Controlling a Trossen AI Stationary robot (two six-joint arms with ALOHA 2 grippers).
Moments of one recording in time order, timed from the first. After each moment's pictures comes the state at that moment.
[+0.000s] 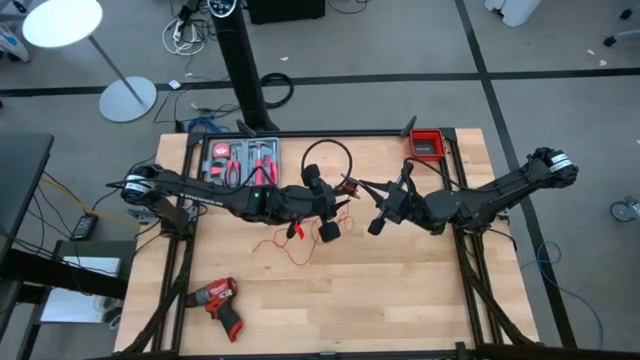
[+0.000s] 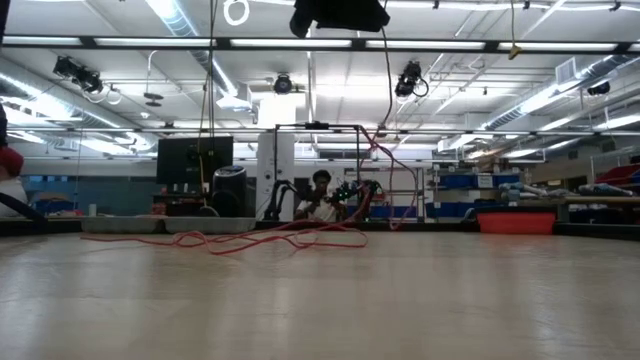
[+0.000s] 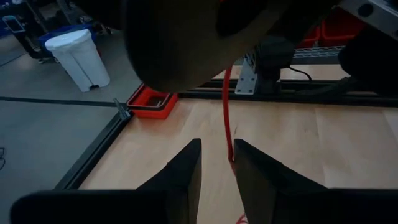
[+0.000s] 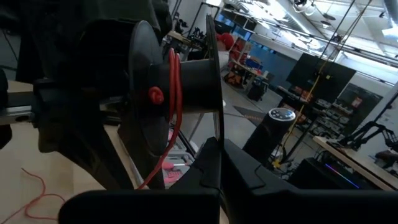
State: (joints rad) left arm -0.13 1.64 1.32 -0.02 -0.49 0.00; right arm 0.35 1.14 0.81 0.36 0.91 -0.43
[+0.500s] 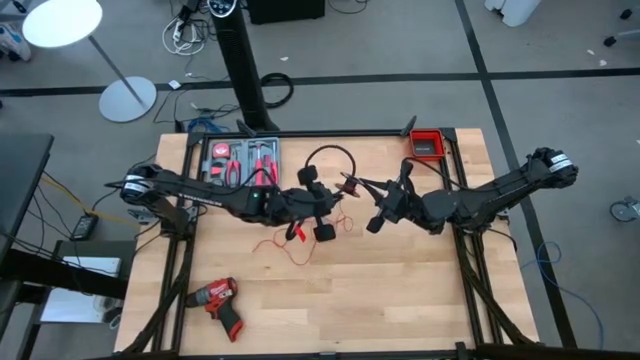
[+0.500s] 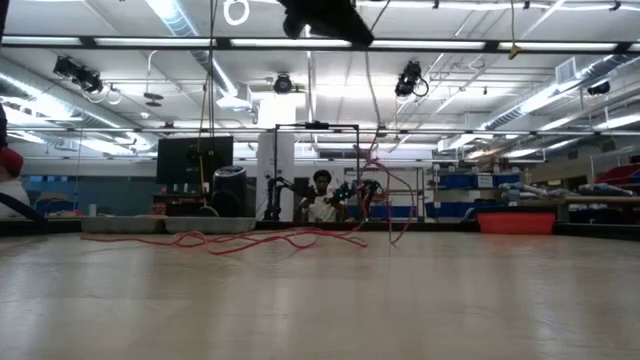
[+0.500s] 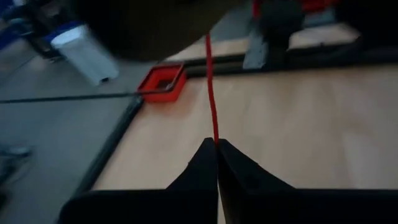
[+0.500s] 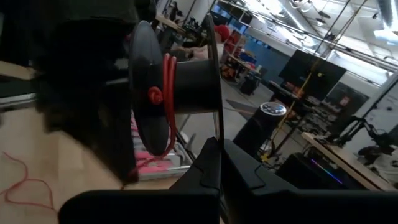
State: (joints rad) left arm -0.14 1.62 1.32 -0.14 -0.54 0.08; right arm 0.35 1.15 0.81 0.33 0.94 -0.46
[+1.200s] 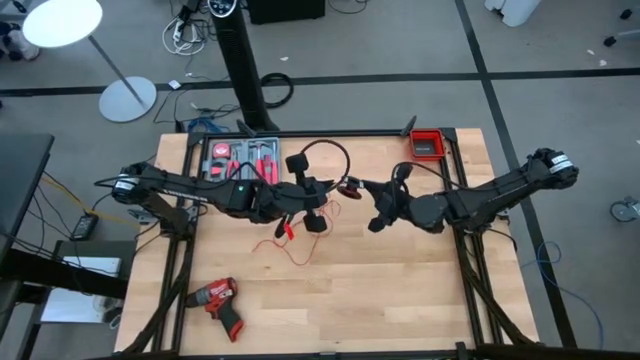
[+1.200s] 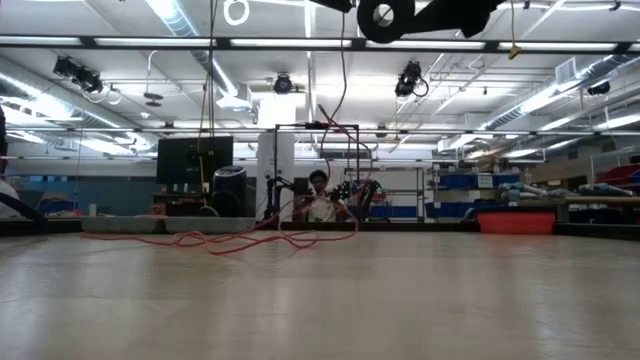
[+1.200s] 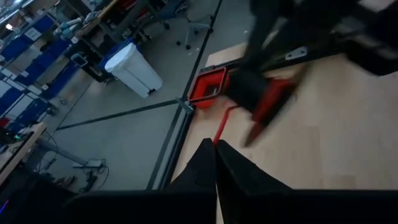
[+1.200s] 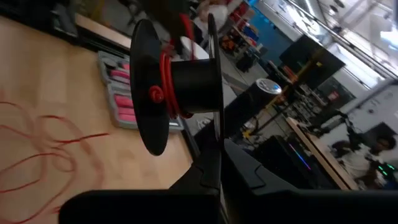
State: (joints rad) left arm -0.16 1.56 1.42 -0.29 -0.70 0.29; right arm 0.31 1.16 0.81 0.10 0.97 -0.47
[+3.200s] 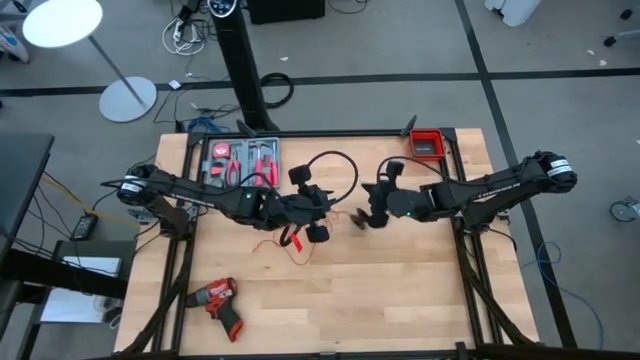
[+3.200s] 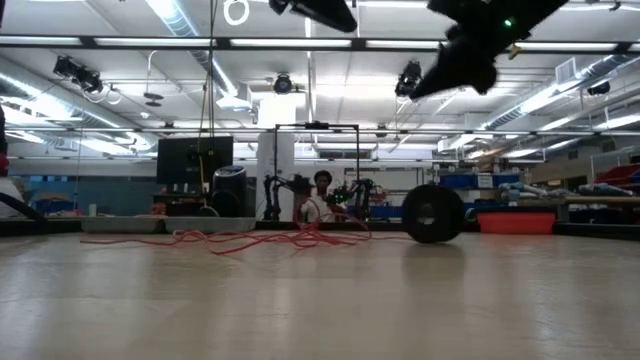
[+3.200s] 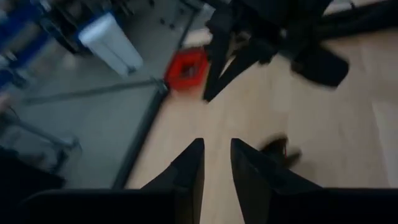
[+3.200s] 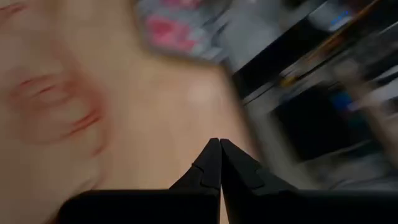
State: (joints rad) left arm -0.19 1.61 1.42 -0.38 -0.65 0.08; right arm 0.17 1.20 0.81 -0.26 0.75 -0.19
